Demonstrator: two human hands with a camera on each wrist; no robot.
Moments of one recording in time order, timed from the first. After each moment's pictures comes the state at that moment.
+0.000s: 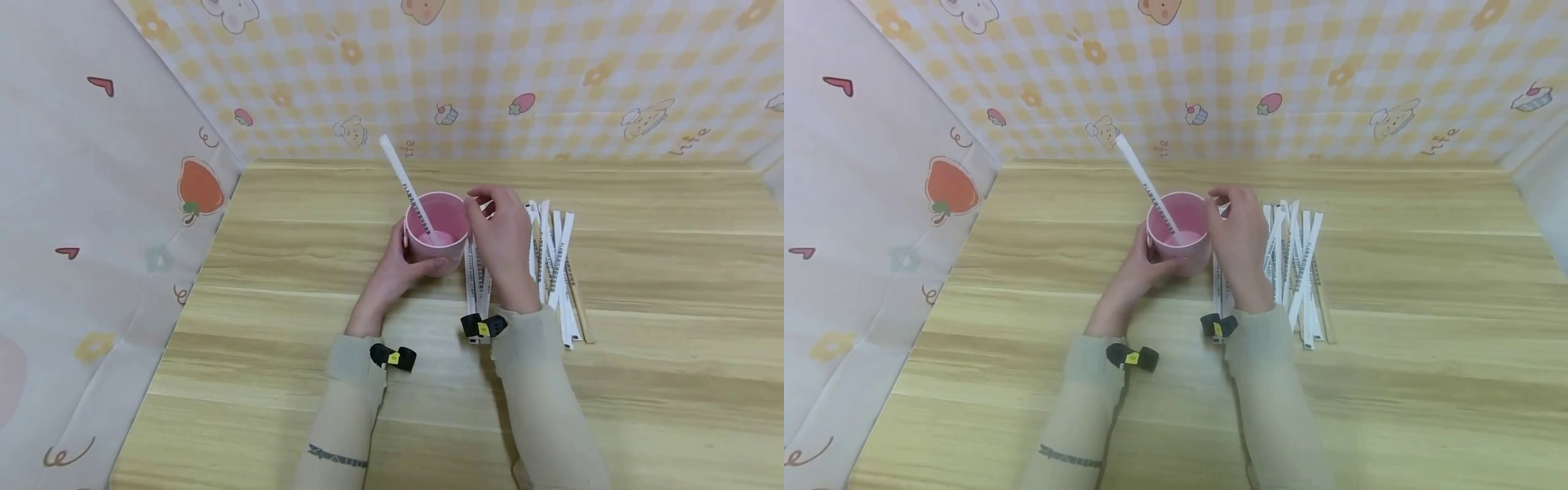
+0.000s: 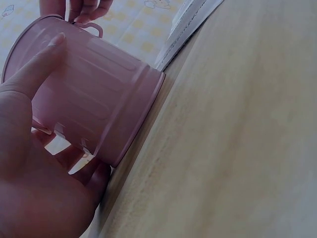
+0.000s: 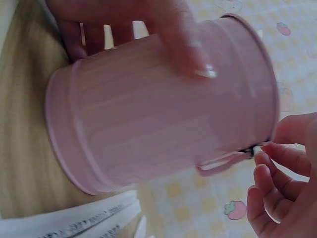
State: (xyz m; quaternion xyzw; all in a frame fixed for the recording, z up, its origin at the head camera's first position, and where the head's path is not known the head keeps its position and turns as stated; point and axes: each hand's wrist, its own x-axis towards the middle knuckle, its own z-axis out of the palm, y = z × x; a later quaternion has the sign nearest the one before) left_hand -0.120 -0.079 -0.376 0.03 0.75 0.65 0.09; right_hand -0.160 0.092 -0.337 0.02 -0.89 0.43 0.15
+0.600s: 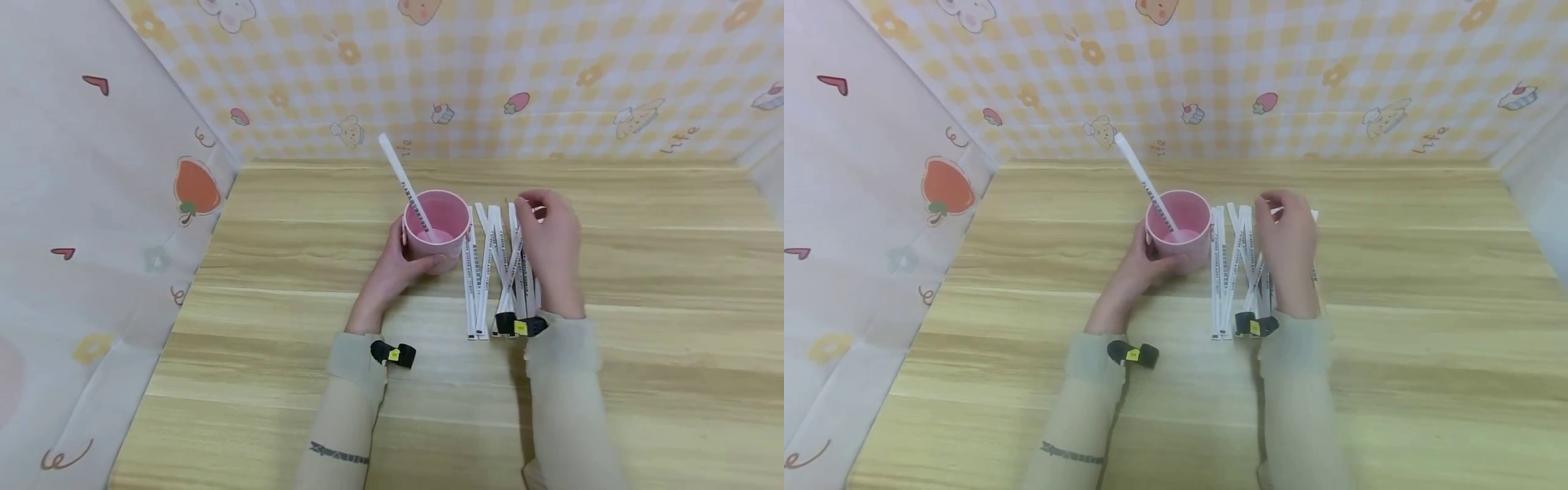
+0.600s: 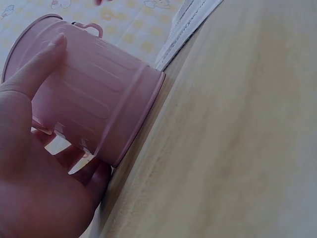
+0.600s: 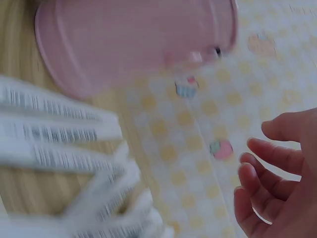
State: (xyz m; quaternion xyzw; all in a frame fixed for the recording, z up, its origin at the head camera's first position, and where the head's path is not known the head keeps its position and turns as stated) left_hand -0.120 -0.078 -0.377 0.04 0.75 0.65 0.08; right_hand -0.154 0.150 -0.340 -0.07 -0.89 0.42 0.13
